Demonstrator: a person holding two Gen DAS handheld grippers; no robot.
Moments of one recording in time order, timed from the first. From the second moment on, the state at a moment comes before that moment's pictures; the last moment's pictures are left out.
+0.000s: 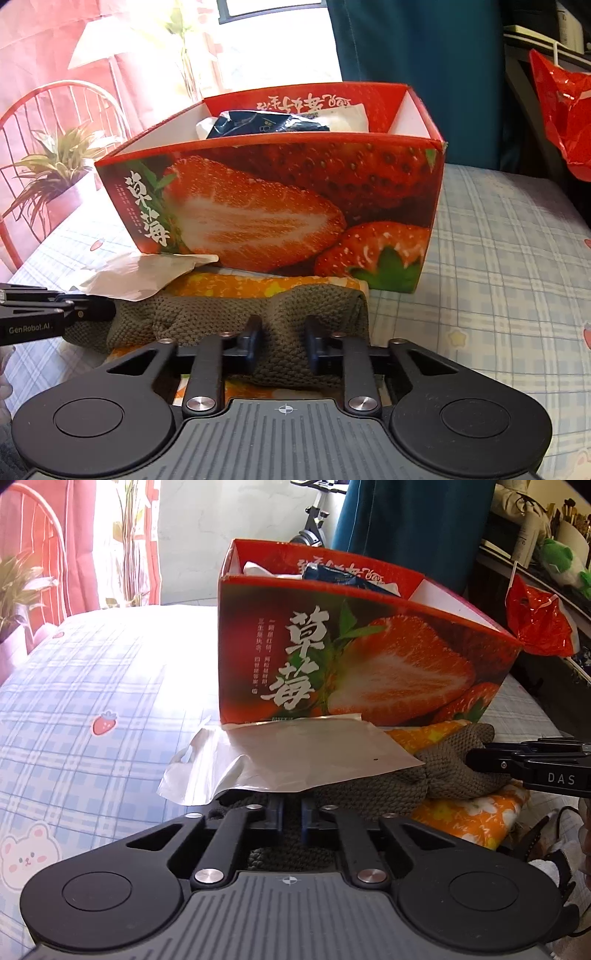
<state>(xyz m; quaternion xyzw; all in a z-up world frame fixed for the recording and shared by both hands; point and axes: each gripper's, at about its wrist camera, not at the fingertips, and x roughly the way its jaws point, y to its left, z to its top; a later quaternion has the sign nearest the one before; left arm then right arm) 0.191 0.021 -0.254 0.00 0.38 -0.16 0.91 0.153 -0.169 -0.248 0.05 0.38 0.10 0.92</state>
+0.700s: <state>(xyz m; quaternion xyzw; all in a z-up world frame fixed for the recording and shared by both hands) 0.183 0.032 -0.251 0.00 0.38 -0.16 0.91 0.137 -0.161 -0.242 0.05 0.38 0.12 0.92</state>
